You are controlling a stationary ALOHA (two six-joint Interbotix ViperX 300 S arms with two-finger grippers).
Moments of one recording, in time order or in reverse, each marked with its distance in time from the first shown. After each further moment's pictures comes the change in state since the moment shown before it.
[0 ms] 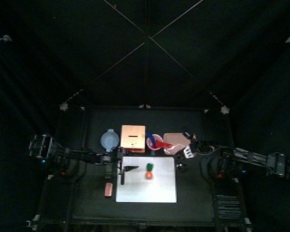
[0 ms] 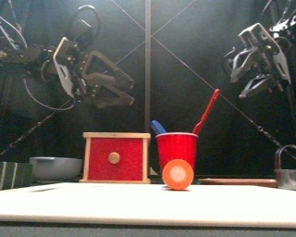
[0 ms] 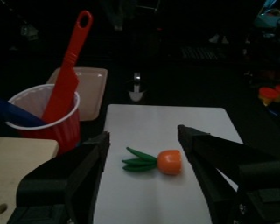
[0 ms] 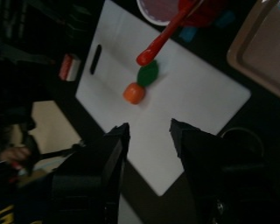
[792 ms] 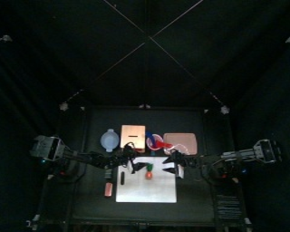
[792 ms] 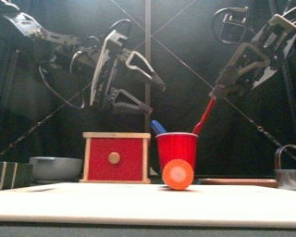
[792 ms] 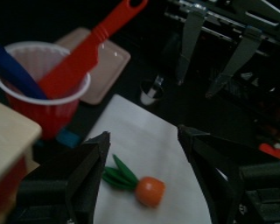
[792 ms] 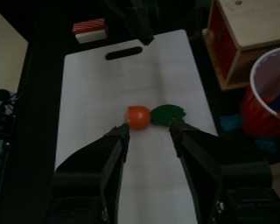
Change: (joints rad) left arm -0.104 0.158 -0.296 -0.796 0.370 0.078; right arm 0.219 0.126 0.127 -0.581 -0.471 0.051
